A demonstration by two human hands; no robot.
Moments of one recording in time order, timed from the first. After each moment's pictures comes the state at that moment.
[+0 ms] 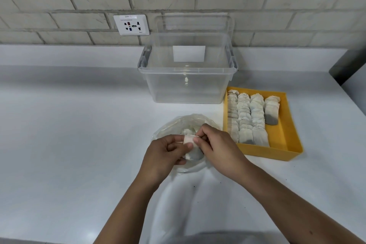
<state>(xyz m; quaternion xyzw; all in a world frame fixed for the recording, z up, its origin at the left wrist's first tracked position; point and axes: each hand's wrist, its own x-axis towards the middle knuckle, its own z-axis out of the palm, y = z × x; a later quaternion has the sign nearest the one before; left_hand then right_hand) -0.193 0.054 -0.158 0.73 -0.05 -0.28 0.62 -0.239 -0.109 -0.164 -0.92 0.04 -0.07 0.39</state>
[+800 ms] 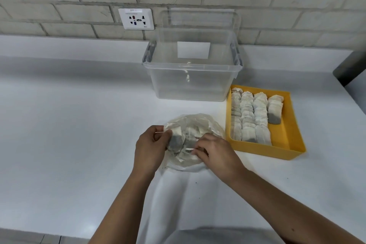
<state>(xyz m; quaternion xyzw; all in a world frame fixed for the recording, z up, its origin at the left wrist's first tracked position) -0.176 0.072 -0.175 0.79 0.05 -0.15 0.60 -0.238 -0.102 -0.202 -0.97 -0.01 -0.04 0.26</state>
